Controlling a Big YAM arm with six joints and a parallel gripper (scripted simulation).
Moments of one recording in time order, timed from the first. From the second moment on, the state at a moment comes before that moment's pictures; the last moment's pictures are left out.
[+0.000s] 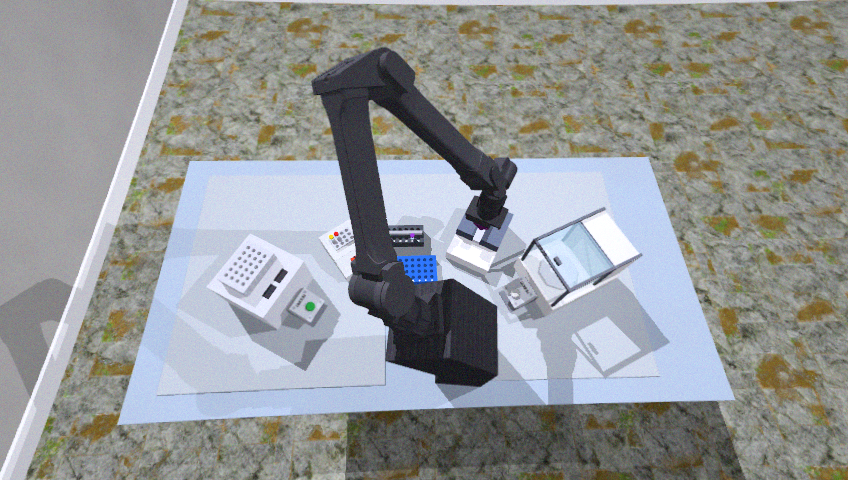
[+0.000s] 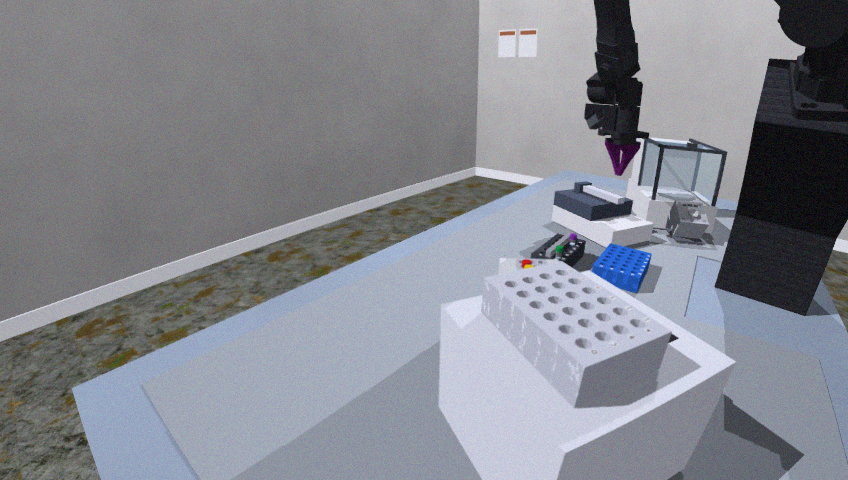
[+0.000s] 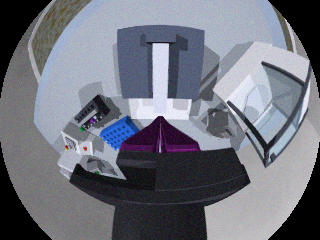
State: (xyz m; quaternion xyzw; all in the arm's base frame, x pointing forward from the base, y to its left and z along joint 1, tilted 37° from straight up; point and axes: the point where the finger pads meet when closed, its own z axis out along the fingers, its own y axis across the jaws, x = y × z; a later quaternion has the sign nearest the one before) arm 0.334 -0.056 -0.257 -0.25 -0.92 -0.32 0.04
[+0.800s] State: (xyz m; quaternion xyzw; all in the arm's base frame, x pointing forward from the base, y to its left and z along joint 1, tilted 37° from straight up) arm 0.338 -0.036 -0.286 -0.24 -0.92 -0.32 0.04
